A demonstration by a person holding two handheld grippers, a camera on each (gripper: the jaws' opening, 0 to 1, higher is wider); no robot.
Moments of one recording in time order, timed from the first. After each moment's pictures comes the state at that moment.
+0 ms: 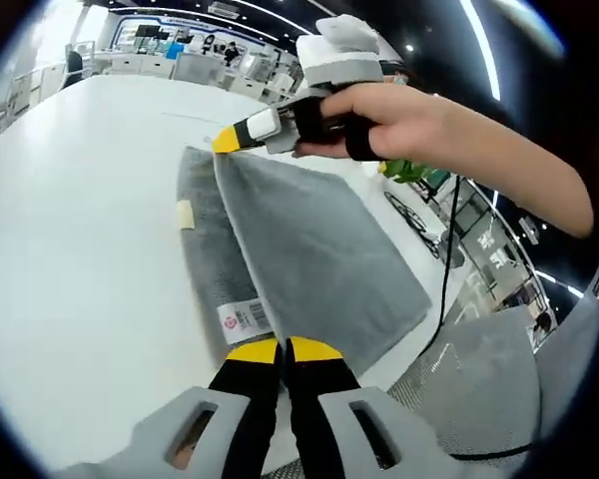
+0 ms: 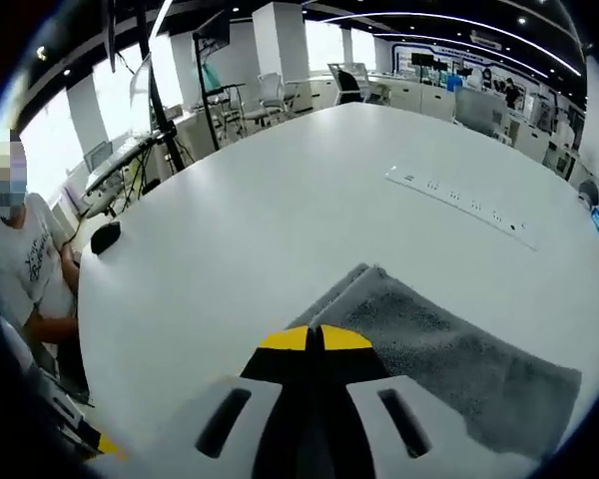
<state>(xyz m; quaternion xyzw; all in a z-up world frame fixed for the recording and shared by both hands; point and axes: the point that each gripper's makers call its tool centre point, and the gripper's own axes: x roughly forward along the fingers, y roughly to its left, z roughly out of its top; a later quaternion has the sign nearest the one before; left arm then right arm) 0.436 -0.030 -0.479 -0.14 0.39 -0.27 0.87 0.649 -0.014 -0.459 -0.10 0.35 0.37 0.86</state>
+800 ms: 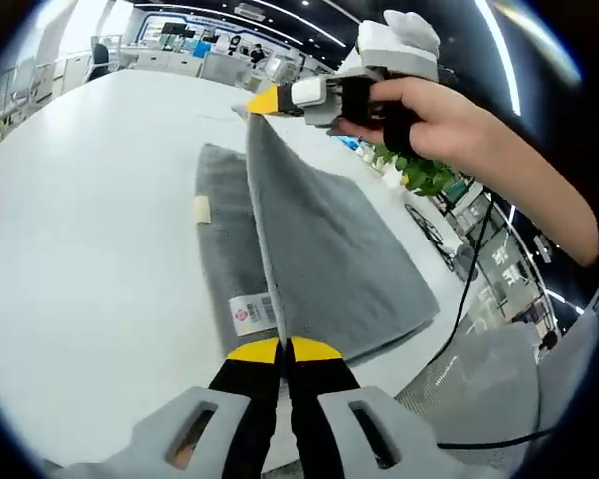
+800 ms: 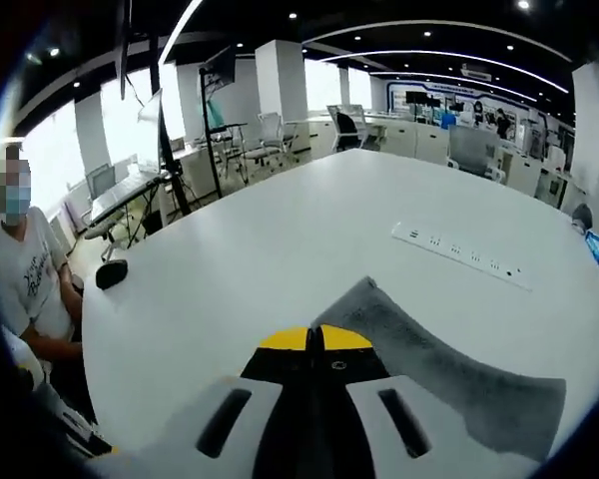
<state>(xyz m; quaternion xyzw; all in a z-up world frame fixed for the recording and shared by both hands) 0.435 0.003 -0.486 -0.15 0.40 -0.23 0.87 0.657 0.032 -0.441 -0.09 0.29 0.38 0.87</state>
